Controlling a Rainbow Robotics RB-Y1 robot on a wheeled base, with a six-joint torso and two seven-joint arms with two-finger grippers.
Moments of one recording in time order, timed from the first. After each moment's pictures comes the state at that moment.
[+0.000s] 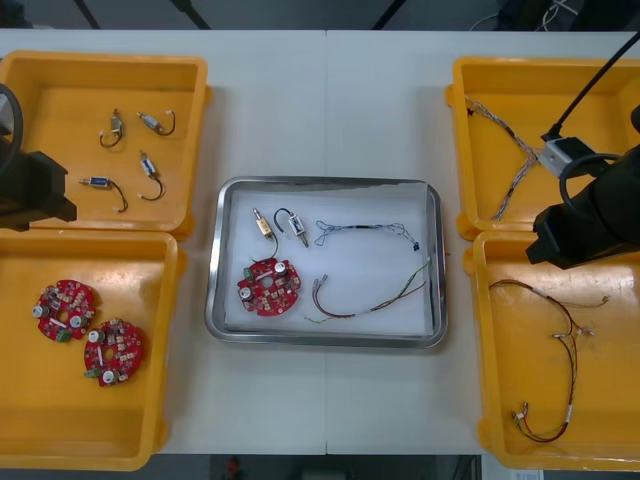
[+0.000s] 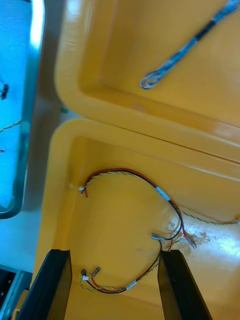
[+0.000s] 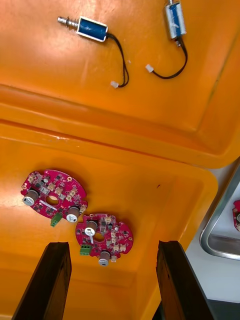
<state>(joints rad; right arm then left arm) -0.48 -0.89 0.12 -2.11 -1.00 1.86 1.17 -0.45 1.22 -0.11 -2.08 1.18 1.67 -0.65</state>
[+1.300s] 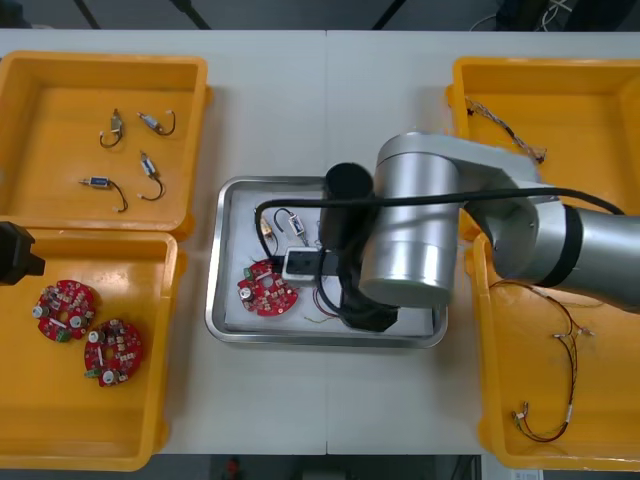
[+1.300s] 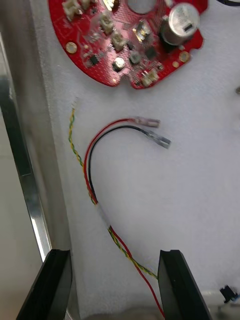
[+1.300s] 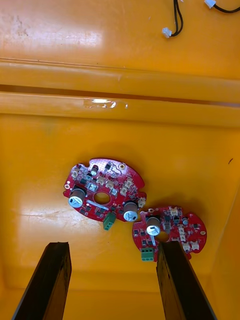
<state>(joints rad) -1.01 -0.60 1.05 -1.95 -0.83 1.62 1.60 -0.04 1.32 0.03 -2.14 1.13 1.39 -0.93</state>
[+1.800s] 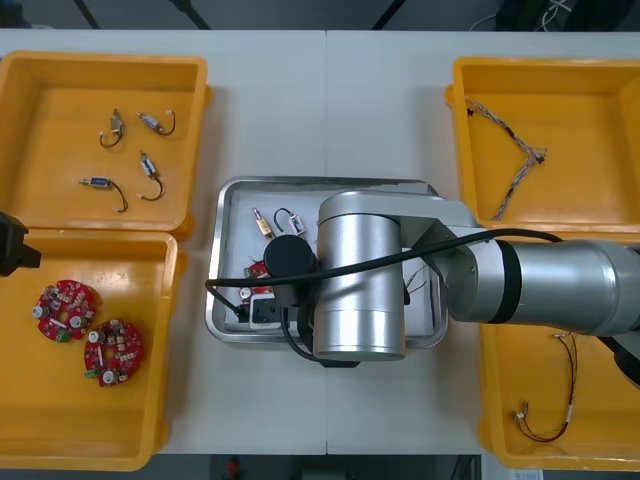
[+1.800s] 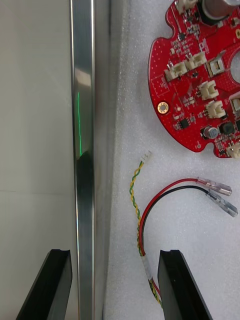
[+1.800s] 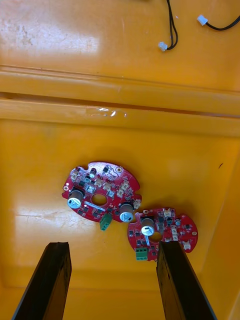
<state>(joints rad) -1.02 -0.49 1.17 -1.93 -0.75 1.61 1.60 -0.04 1.33 0.07 -2.13 1.17 1.39 -0.93</state>
